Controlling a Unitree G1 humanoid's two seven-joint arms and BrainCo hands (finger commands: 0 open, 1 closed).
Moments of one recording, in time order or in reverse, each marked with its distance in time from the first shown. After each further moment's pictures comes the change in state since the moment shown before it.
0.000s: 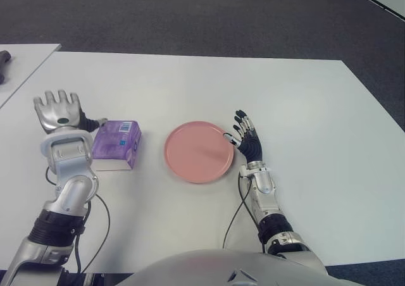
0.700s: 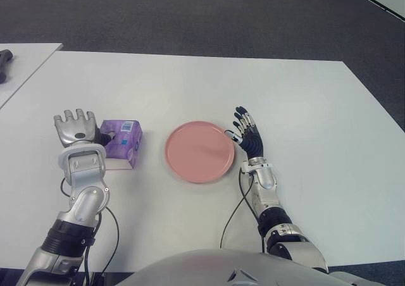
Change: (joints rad) left arm 0.040 -0.075 -0.034 -0.016 0.036 0.001 -0.019; right arm -0.053 0.001 -0.048 0.074 0.032 -0.021 0.073
